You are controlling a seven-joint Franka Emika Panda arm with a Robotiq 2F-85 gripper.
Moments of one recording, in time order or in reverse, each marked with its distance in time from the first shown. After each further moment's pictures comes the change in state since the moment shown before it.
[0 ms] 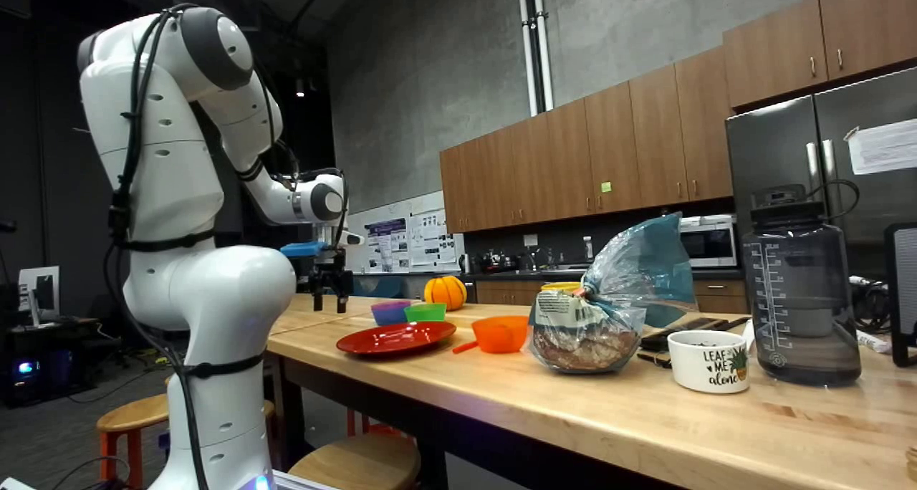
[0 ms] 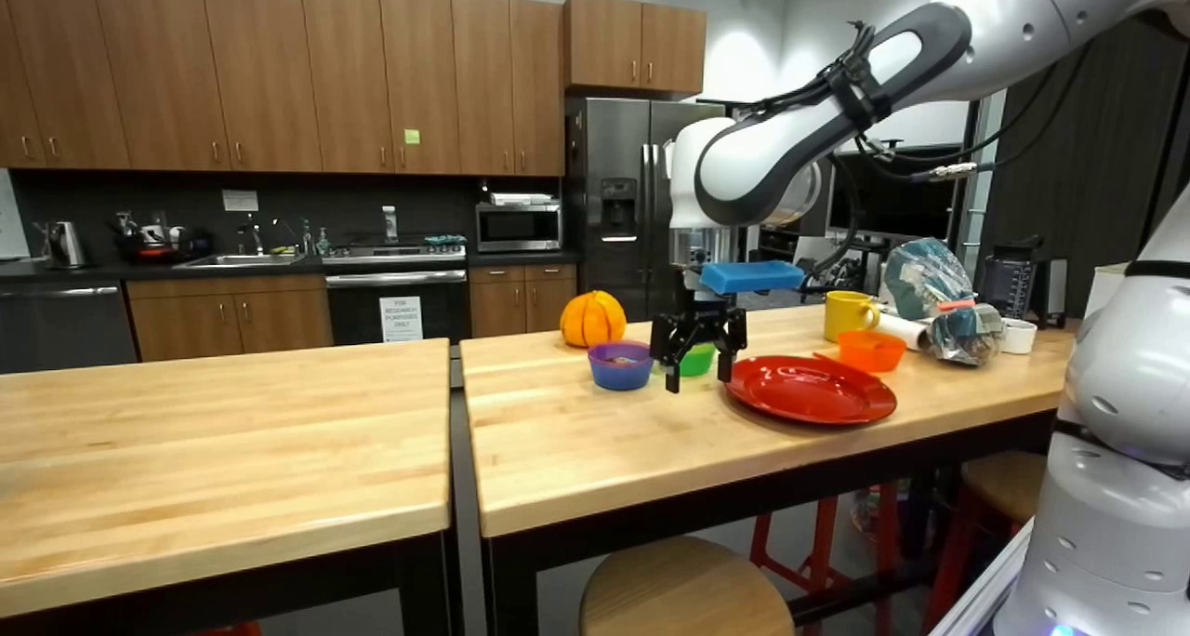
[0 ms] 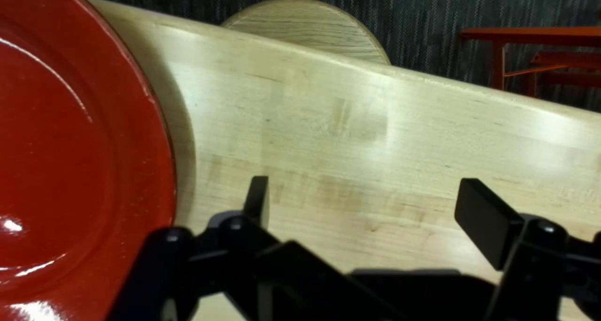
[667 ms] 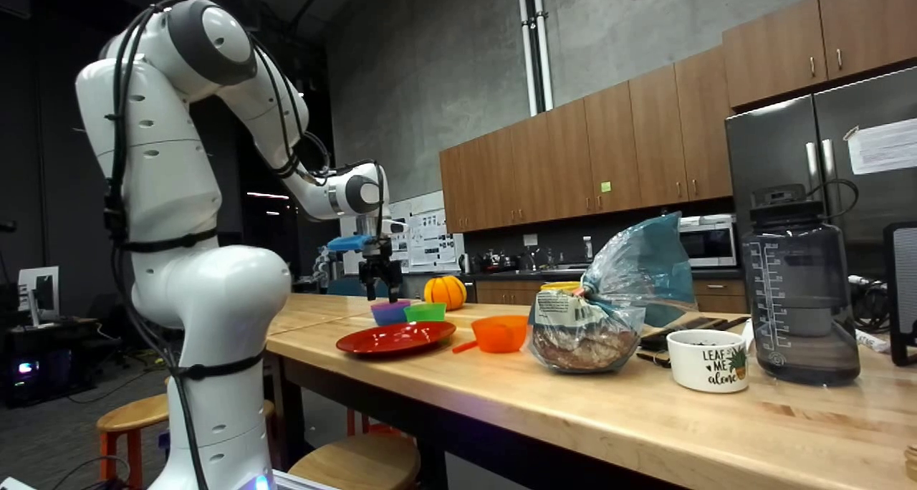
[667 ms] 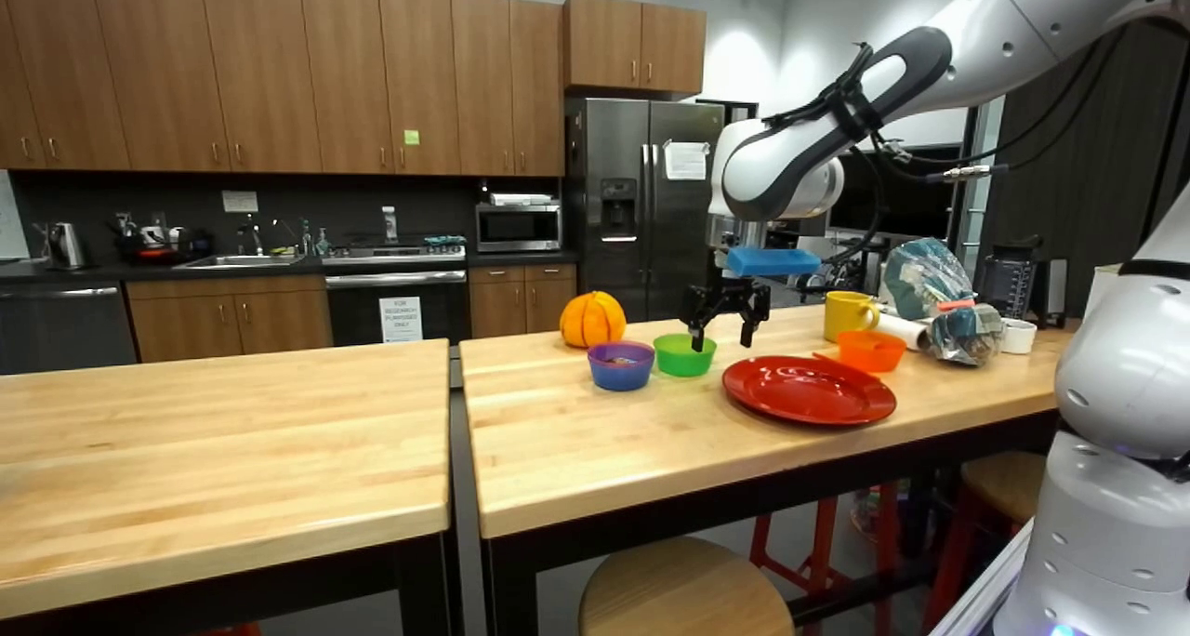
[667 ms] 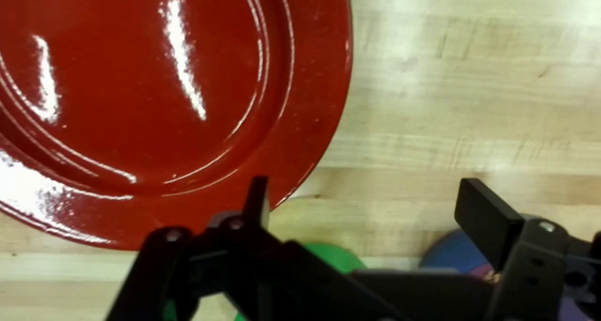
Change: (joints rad) arm -0.130 0.000 -0.141 -0.001 -0.111 0.110 -0.041
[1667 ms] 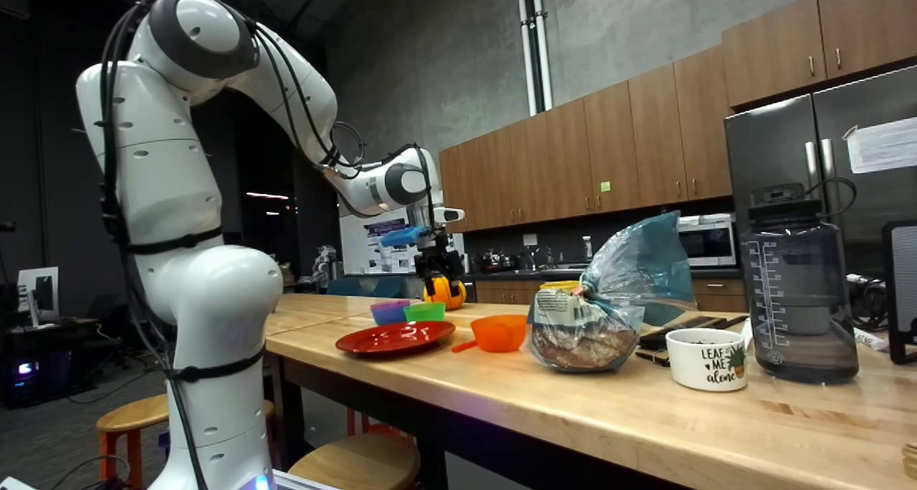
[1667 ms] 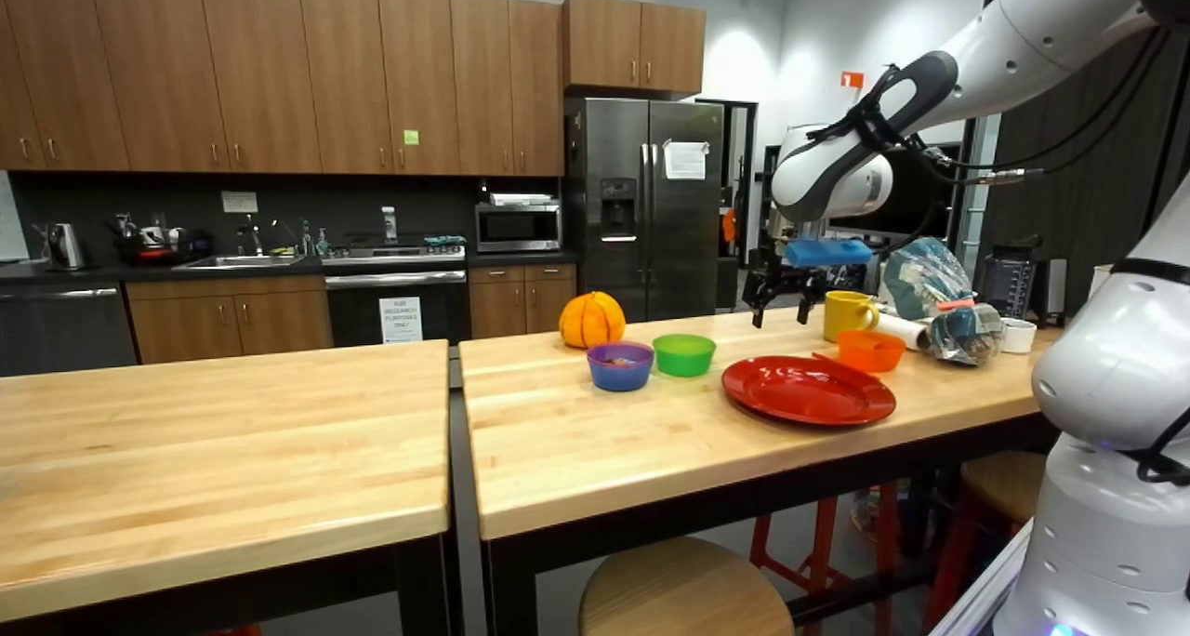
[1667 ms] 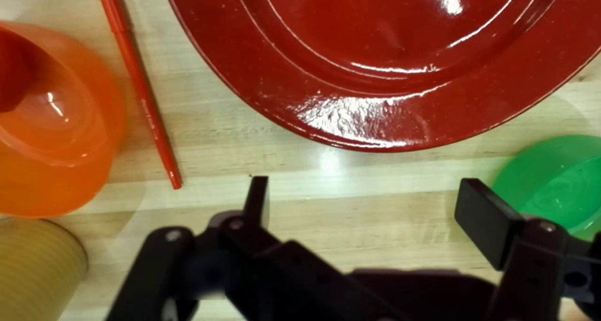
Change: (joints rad) arm -0.166 0.014 -0.180 0.005 -0.138 0.077 -0.125
